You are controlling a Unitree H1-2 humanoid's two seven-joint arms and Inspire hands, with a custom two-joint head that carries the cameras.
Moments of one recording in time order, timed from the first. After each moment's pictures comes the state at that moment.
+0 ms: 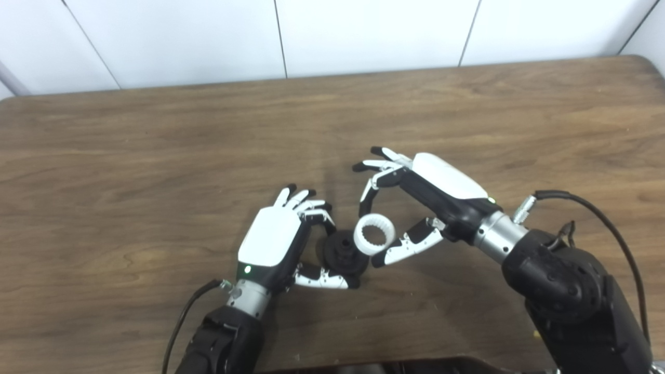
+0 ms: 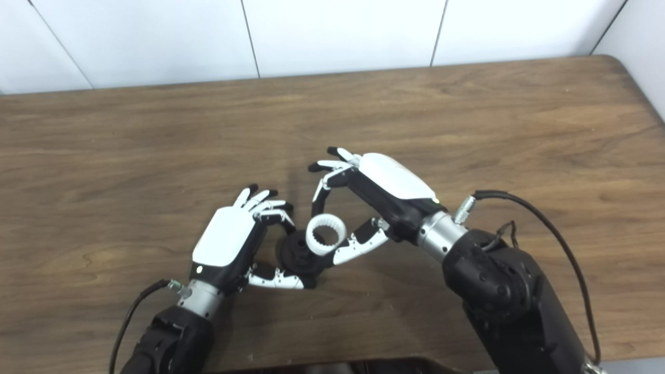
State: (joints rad) left arm 0.07 0.16 -0.44 -0.26 0.98 0.04 -0.08; right arm -0.11 -0.31 0.35 -0.72 -0.66 0.46 0.61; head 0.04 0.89
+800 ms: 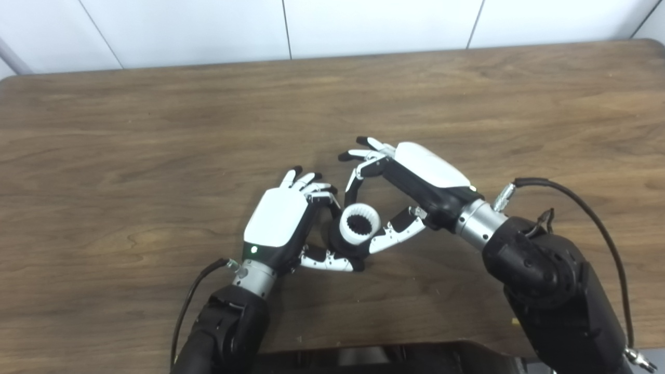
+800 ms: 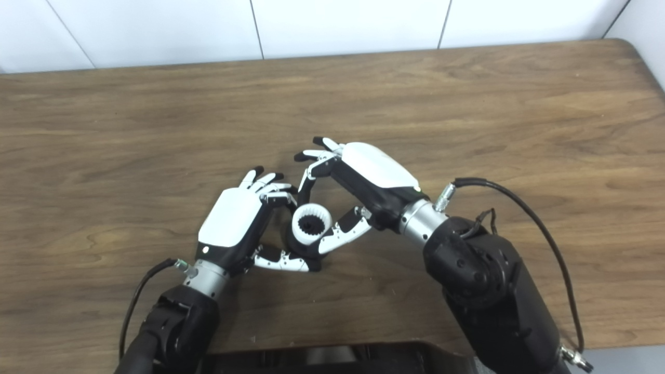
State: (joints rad) left arm 0.07 0.16 -0.45 -0.28 1.00 0.06 -0.11; right arm -0.12 -0.26 0.38 -0.68 -0.72 0.45 0.63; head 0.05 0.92
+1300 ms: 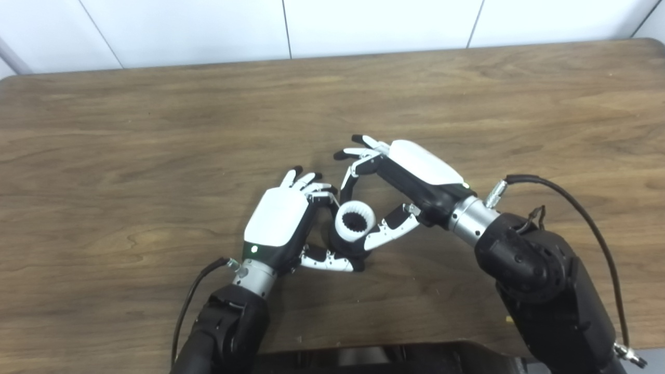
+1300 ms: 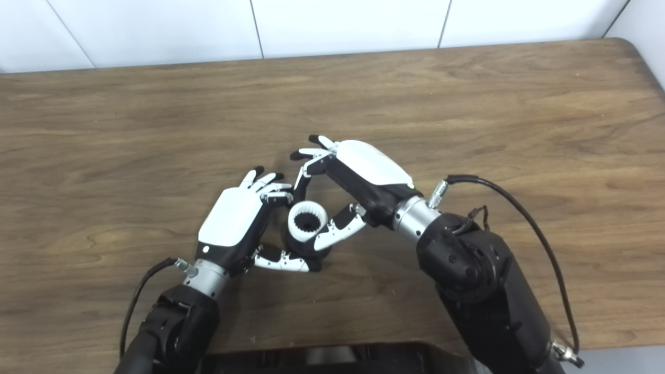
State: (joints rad) left arm 0.07 0.15 -0.45 -0.29 1.01 0.07 -0.13; right arm -0.13 -0.24 0.38 -0.65 -0.73 0.43 0.63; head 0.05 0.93
